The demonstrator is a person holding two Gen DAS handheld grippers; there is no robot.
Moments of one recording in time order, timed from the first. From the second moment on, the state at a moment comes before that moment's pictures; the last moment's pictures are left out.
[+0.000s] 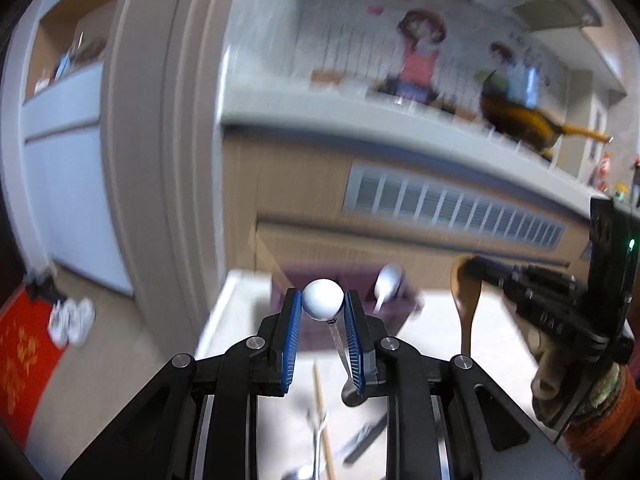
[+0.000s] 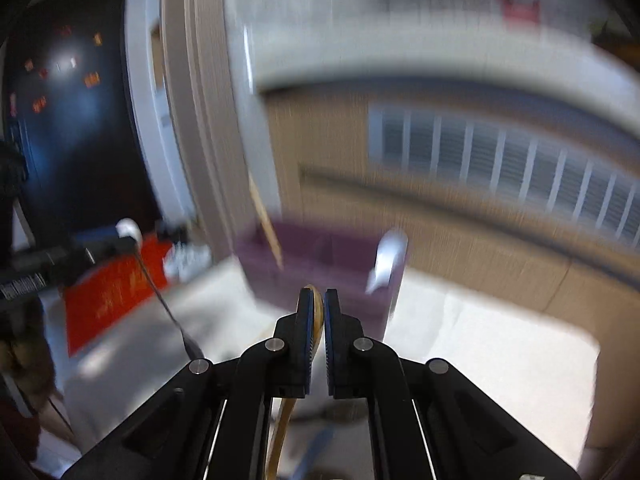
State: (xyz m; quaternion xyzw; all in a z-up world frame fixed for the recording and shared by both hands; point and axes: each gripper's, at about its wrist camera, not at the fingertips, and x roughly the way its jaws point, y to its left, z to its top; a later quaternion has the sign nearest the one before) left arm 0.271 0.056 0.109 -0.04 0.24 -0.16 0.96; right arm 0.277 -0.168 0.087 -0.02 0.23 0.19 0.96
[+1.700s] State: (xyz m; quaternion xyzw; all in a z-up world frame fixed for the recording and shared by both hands) left arm 0.262 0.043 -0.022 -0.04 0.38 -0.12 0.92; right arm 0.240 -0.182 -0.064 0.00 0.47 0.20 0.86
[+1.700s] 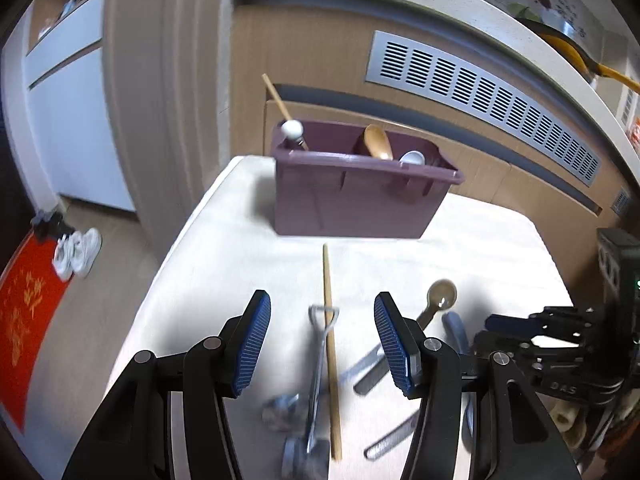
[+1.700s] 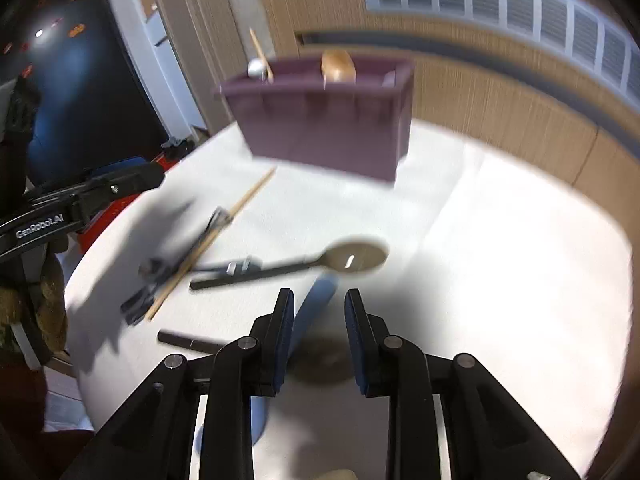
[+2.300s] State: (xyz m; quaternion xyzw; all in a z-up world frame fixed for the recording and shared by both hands) left arm 0.269 -0.010 -0.043 0.03 0.43 -0.22 0.88; right arm 0.267 -0.202 -0.063 -0.04 0.47 0.15 0.87
